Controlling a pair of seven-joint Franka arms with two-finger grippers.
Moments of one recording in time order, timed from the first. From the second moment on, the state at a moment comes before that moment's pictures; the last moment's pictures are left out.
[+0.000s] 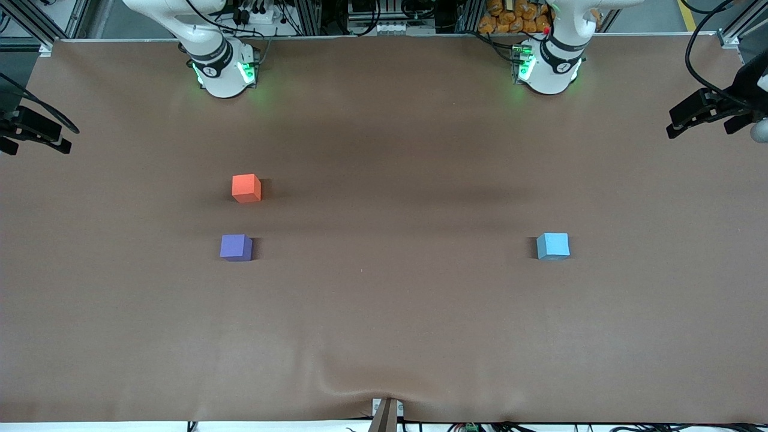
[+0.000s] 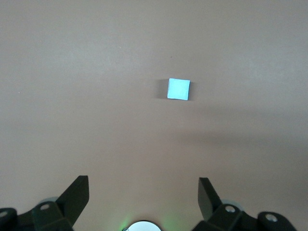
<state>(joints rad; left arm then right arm) -0.03 -0.05 -0.02 -1.52 0.01 1.44 -0.12 -0.01 0.01 -0.09 -1.48 0.05 1.44 -0.08</state>
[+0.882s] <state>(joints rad) -0.03 -0.05 -0.02 -1.57 0.01 1.47 -0.12 -0.01 0.01 -0.09 -1.48 0.05 1.44 -0.08</state>
